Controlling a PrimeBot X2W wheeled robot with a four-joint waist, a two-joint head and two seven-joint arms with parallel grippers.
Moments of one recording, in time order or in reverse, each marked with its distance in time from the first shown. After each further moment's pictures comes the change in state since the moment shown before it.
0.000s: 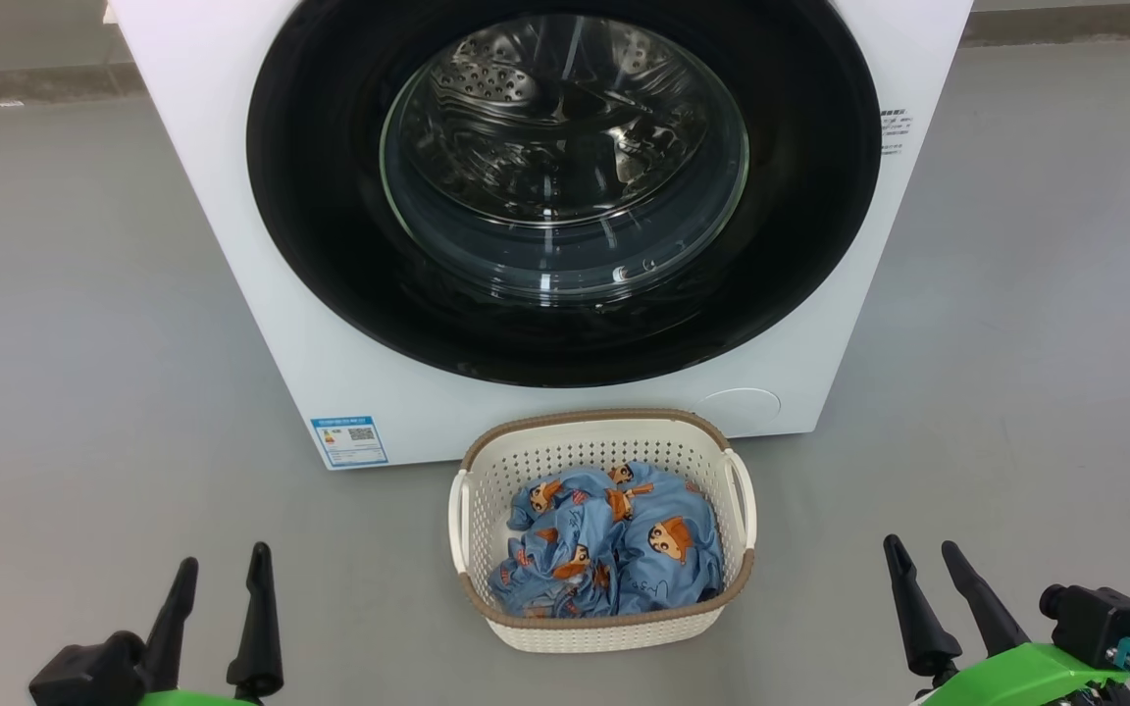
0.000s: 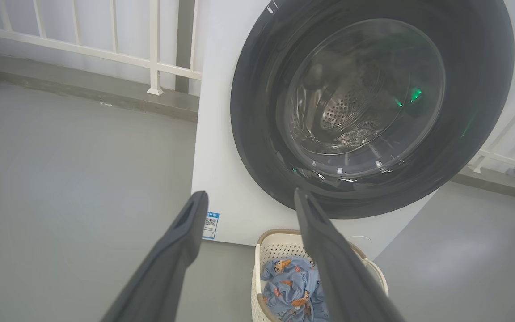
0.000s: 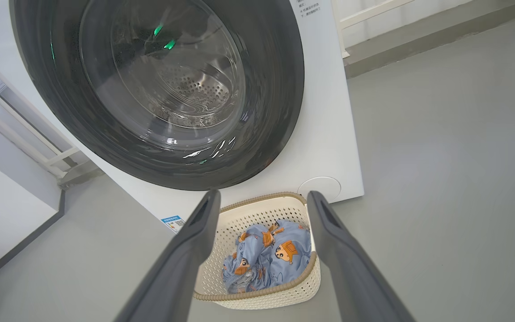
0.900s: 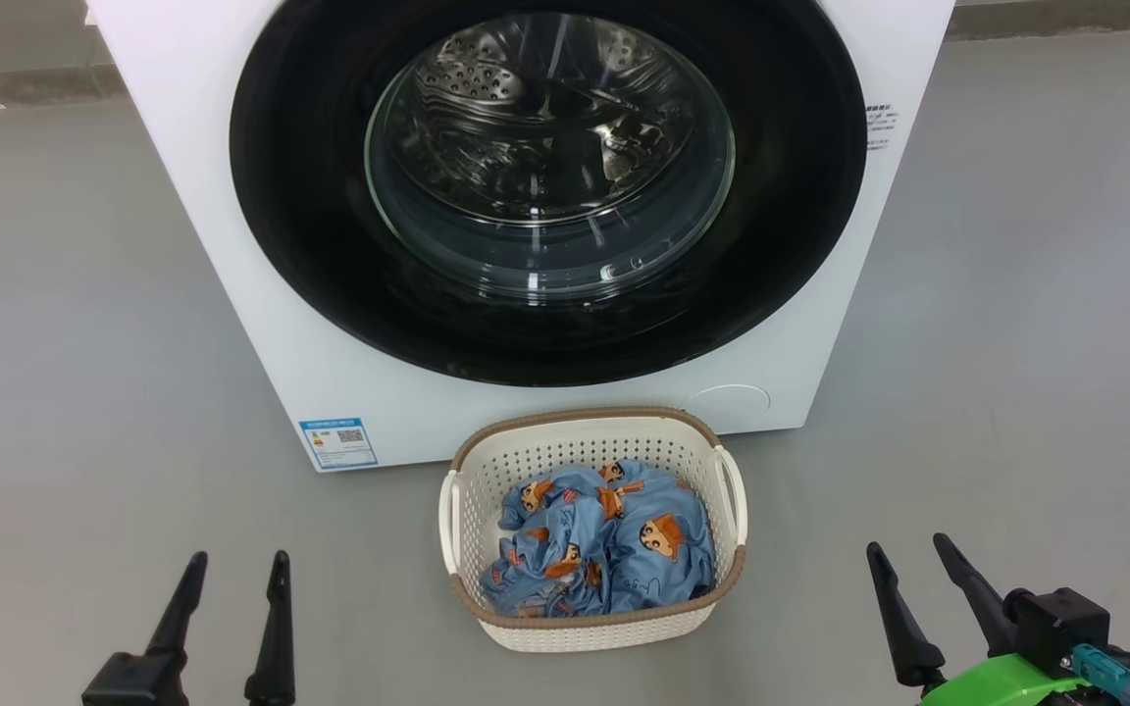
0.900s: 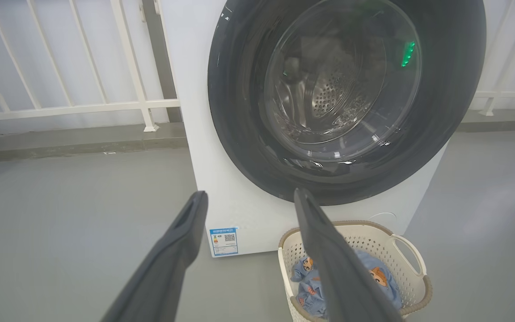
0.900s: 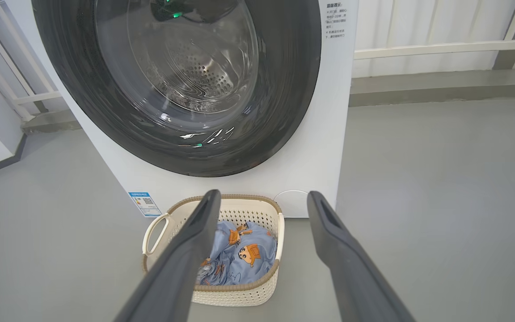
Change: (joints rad) left arm 0.019 0.005 -0.002 -0.017 0.280 0.000 -0.070; right arm 0.000 -0.010 0.014 0.004 -0.293 0.000 -0.074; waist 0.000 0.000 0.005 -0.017
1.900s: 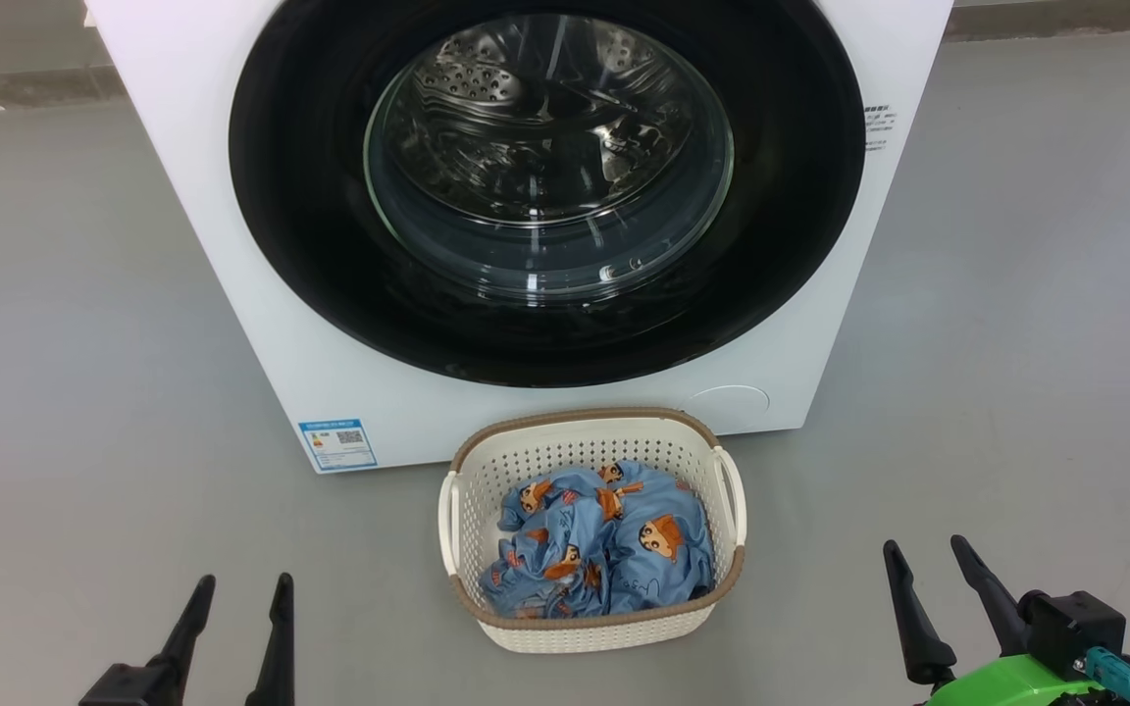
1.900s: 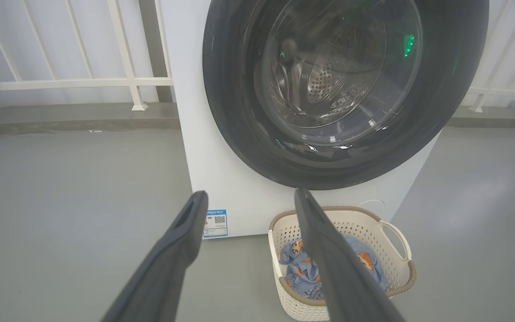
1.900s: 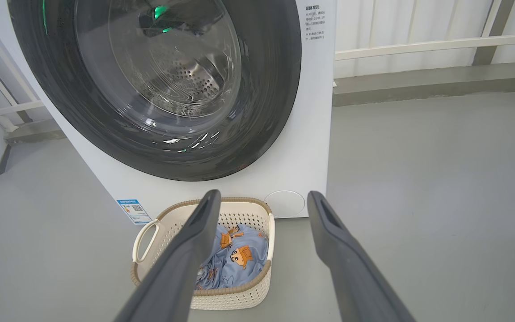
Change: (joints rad) left arm -0.001 0.000 0.011 0.073 -0.040 0.000 0.000; right arm 0.003 0.034 -0.068 0.004 -0.026 0.000 0.000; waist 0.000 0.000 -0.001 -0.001
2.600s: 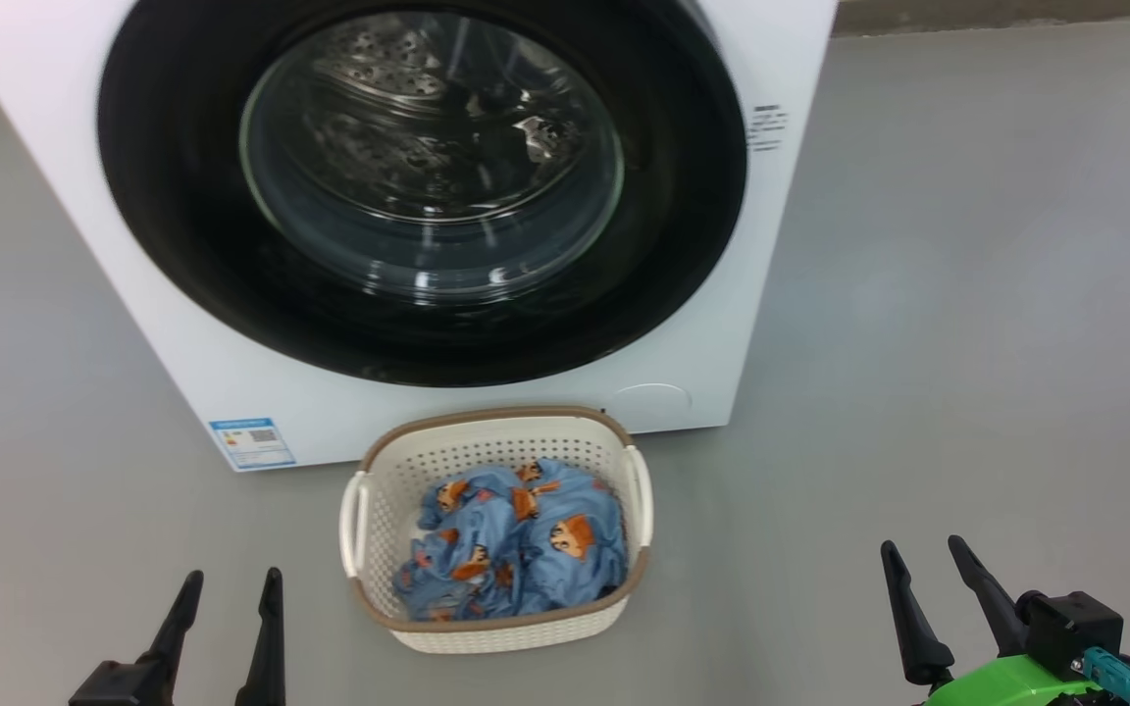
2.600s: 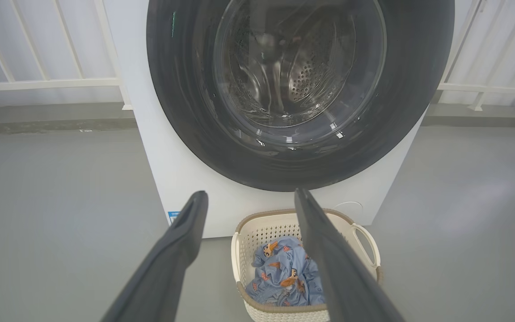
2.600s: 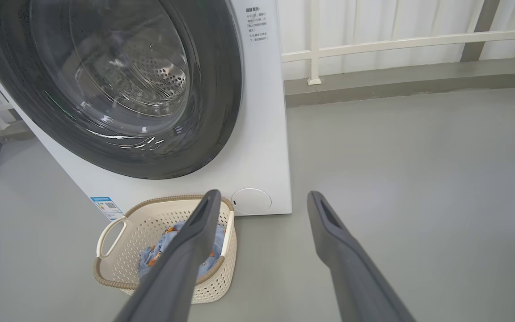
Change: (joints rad) left arm -0.004 -0.001 0.017 -0.005 0.009 0.000 0.000; right arm 0.000 0.001 0.004 0.000 0.000 0.000 0.000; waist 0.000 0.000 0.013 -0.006
